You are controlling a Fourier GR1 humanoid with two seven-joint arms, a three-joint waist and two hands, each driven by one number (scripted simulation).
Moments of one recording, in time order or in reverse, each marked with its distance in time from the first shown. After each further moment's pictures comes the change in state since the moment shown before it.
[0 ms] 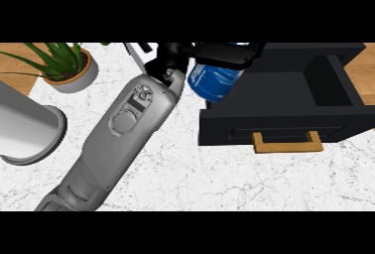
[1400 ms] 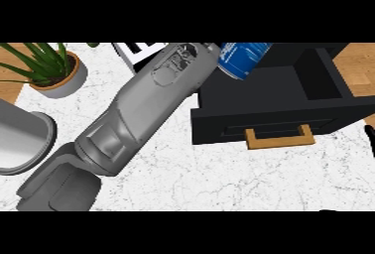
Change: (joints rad) left arm -0.403 0.000 -0.179 0.616 0.334 0.105 -0.186; right arm -0.084 -0.002 0.030 0.067 0.045 -0.011 -0.011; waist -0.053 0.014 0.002
